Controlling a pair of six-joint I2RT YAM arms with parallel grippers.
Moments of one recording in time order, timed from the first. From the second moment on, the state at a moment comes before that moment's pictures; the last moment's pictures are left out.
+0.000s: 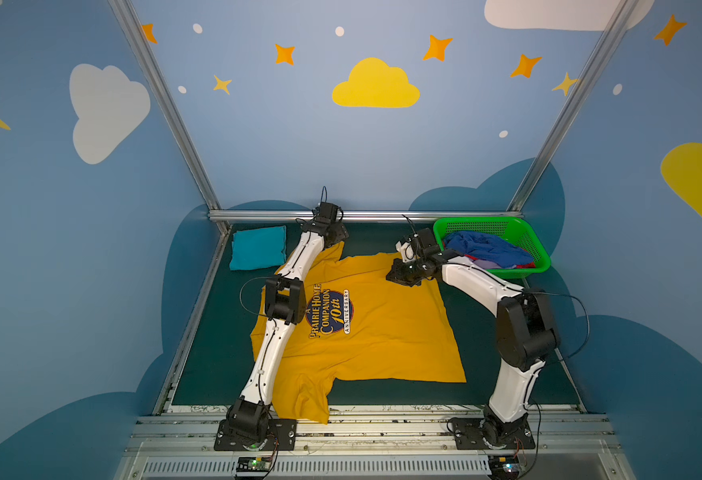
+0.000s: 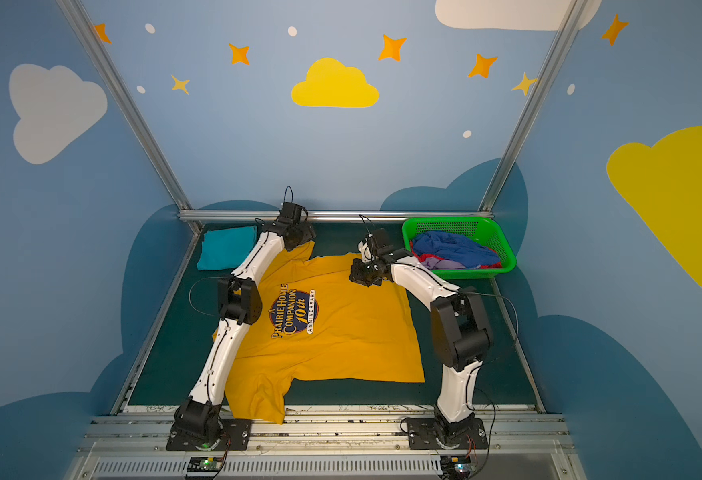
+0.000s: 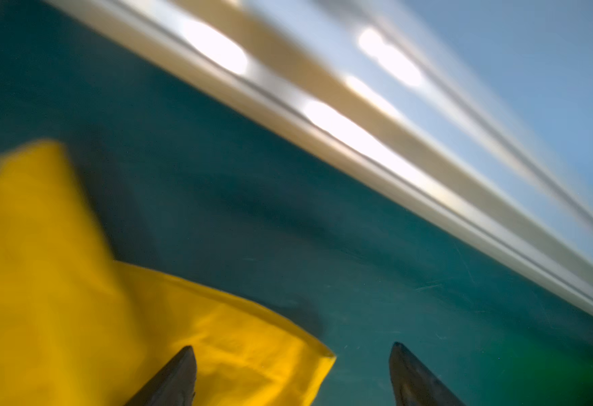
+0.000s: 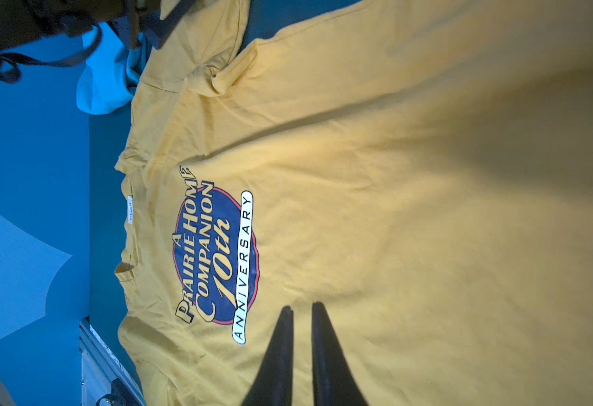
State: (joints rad) left arm -0.25 2.77 2.74 -0.81 -0.06 -0.70; right arm 0.47 1.85 1.43 -0.55 -0.35 0.50
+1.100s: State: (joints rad) left arm -0.44 1.00 0.76 -1.14 -0.10 -1.13; right arm 0.52 0.86 0.54 -1.05 -0.07 0.79
